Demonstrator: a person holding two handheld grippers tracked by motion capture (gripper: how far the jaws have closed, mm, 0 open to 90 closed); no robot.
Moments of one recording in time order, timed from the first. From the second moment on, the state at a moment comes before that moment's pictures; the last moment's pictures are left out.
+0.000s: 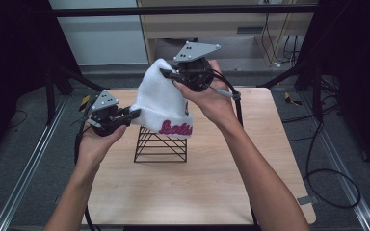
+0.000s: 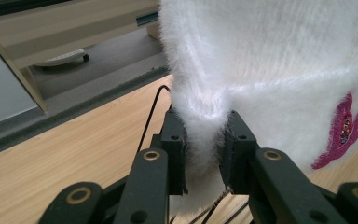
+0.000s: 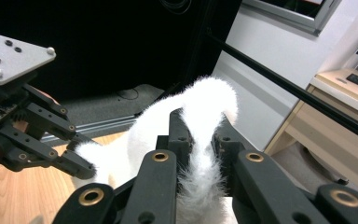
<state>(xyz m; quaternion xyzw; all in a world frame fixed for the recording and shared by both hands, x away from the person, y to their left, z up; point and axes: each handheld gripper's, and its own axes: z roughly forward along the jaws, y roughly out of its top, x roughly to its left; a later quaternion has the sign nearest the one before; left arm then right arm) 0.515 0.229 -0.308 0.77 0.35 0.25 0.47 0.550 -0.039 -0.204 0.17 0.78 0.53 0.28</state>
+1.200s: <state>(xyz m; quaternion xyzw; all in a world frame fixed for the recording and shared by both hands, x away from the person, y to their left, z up) 0.522 0.246 -0.342 0.76 0.38 0.26 0.45 0.566 -0.027 -0.235 0.17 0.79 0.52 0.26</state>
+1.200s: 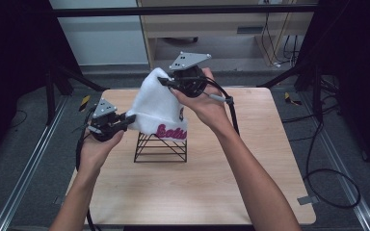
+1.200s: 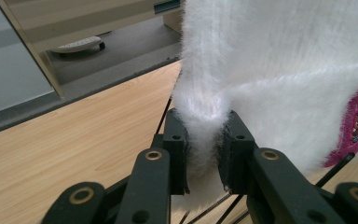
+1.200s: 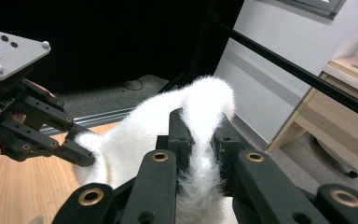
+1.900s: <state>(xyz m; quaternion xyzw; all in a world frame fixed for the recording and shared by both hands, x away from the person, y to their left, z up) 0.515 0.251 -0.365 0.77 0.38 0.26 0.44 0.556 -0.023 -0.253 0.16 0.81 0.51 0.25</state>
